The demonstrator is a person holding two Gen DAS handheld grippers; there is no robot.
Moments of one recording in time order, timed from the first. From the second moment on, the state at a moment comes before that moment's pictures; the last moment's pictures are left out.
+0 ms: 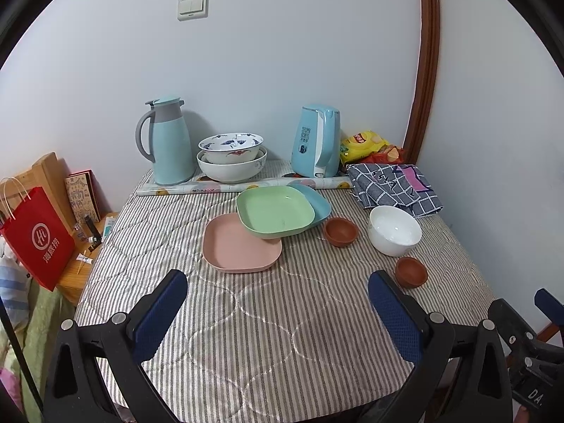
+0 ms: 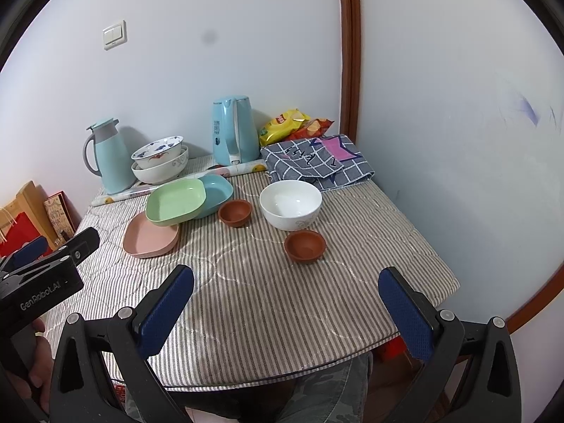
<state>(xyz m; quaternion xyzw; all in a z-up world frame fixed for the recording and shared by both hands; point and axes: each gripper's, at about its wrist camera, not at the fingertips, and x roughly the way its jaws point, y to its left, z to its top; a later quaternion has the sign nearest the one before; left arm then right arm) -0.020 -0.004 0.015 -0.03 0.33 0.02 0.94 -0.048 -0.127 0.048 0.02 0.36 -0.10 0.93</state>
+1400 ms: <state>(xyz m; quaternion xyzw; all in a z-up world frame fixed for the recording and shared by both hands) 0.090 0.025 0.016 -0.04 0.37 0.03 0.93 0.058 -0.117 0.039 0.03 0.39 -0.07 0.92</state>
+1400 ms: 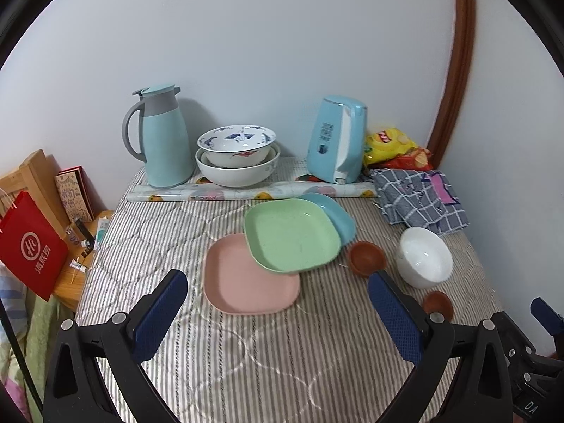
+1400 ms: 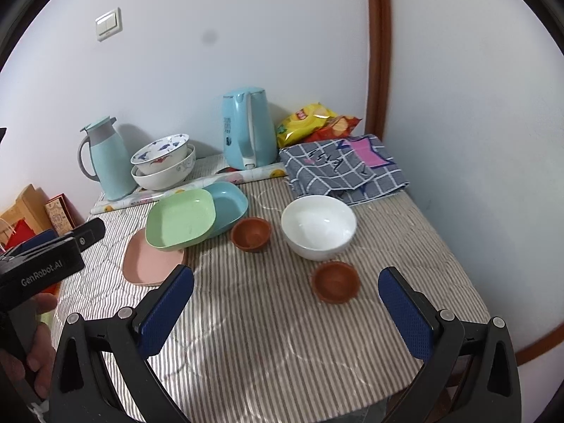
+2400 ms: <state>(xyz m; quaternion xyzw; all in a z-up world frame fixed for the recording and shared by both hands) 0.230 0.076 -0.071 -0.05 0.44 0.03 0.89 0.201 -0.067 -0.040 0.02 0.46 0.01 0.89</state>
